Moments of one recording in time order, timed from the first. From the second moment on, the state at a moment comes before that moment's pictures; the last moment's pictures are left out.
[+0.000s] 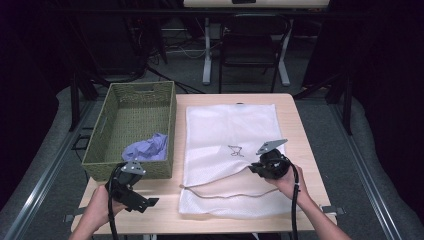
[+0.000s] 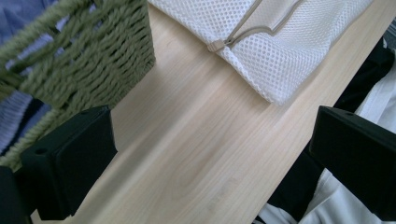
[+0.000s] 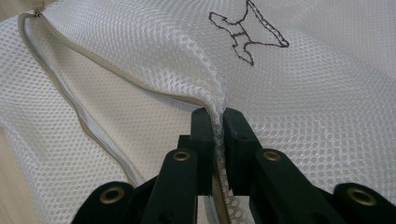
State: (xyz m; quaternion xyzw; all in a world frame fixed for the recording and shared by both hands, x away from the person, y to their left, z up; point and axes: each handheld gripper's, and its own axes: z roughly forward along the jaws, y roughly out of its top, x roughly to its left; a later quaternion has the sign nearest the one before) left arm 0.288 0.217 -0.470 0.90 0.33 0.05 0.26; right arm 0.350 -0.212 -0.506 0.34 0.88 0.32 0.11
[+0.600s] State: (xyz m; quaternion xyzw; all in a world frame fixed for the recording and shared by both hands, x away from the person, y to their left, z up) left arm 0.328 0.220 -0.433 0.90 0.34 0.07 0.26; right arm 0.351 -0.214 -0.507 0.33 0.88 0.32 0.11
